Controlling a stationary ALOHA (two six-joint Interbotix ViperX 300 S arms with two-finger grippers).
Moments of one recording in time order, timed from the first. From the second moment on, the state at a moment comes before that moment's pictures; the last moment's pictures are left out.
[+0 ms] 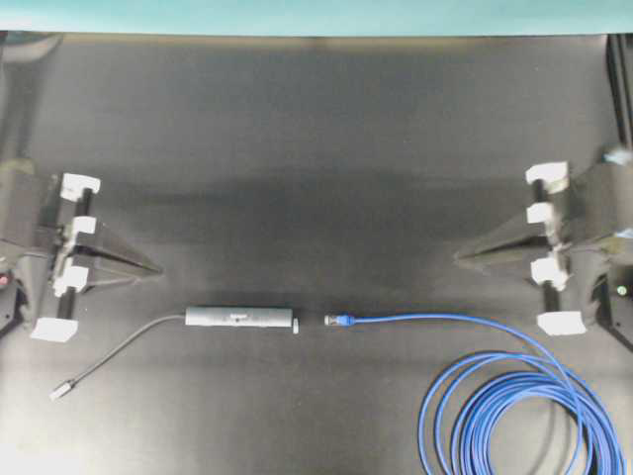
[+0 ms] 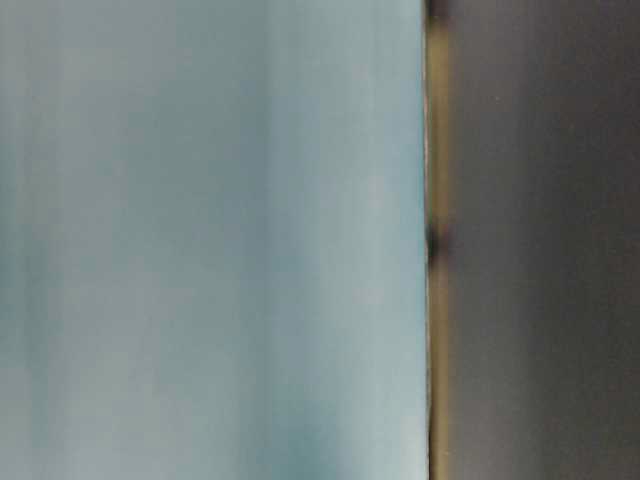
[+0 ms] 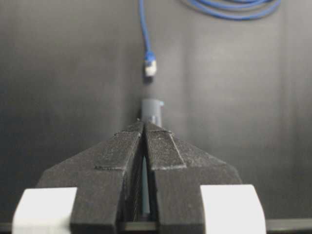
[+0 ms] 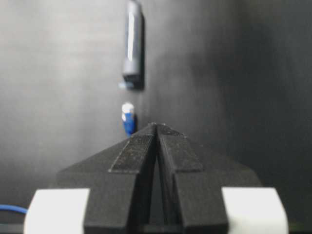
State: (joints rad) left arm -0.04 -0.72 1.16 0.04 -0.20 -0.10; right arm 0.06 -0.63 1.10 0.04 -0.02 0.03
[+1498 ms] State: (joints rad) left arm -0.08 0.17 1.09 0.04 -0.94 -0.21; right arm 0.19 -0.14 1.01 0.27 -0.34 0.03
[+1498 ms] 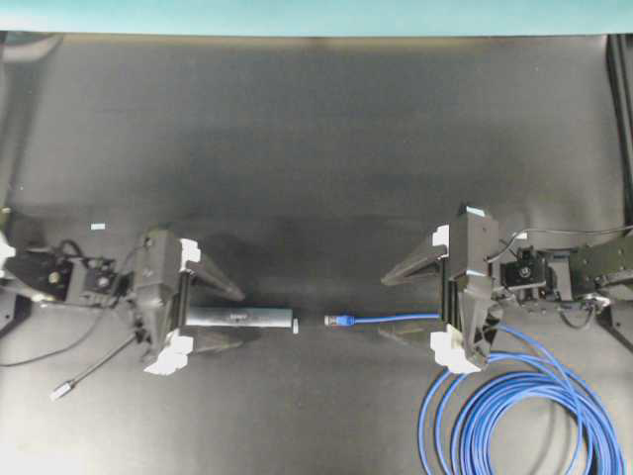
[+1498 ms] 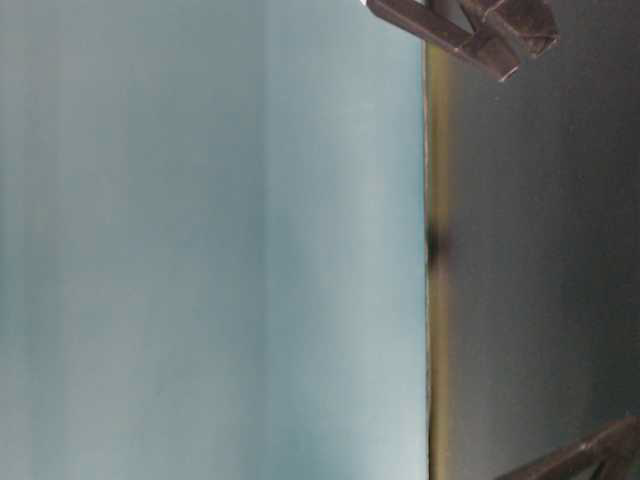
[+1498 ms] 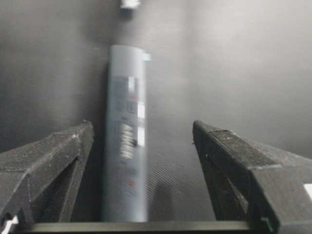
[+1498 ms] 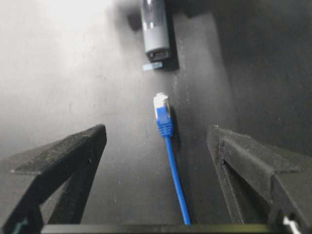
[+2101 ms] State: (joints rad) left arm -0.11 0.32 1.00 0.04 -0.97 -0.20; right arm 0.20 -0.14 1.01 0.29 -0.34 0.04
